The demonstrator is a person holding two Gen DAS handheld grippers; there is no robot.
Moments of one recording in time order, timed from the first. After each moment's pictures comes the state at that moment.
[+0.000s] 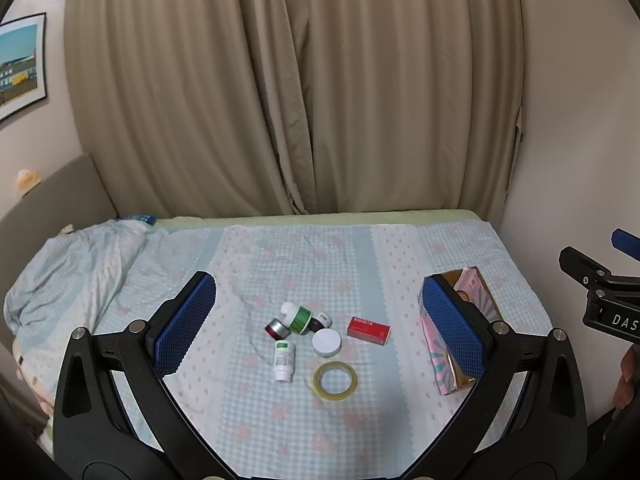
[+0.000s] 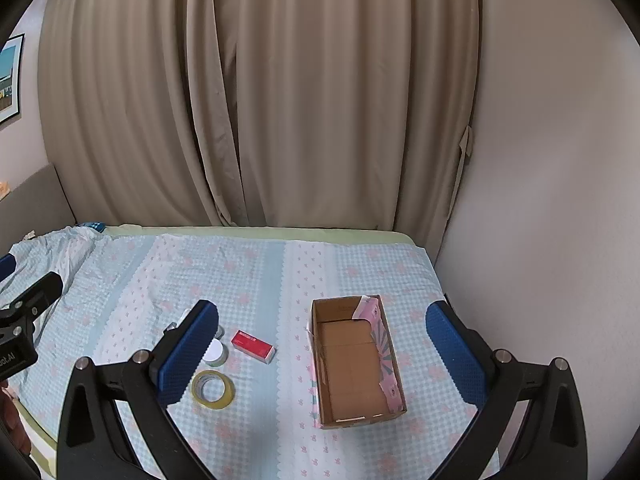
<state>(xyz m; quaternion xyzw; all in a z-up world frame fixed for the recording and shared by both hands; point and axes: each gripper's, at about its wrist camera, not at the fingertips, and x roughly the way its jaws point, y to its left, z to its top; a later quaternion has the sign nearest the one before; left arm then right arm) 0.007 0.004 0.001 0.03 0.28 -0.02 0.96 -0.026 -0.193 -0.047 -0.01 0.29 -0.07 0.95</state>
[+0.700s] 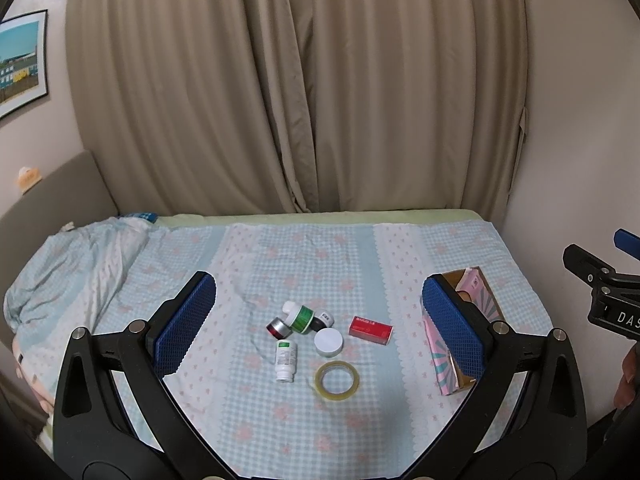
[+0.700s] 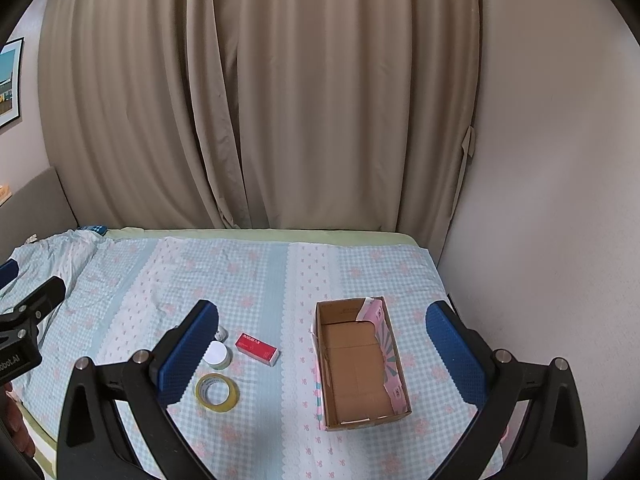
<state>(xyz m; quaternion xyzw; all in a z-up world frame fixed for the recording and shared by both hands) 0.004 0.008 -0.004 0.03 0.28 -0.02 0.96 -0.021 -0.187 -0.046 -0.01 0.29 -0.07 0.95</state>
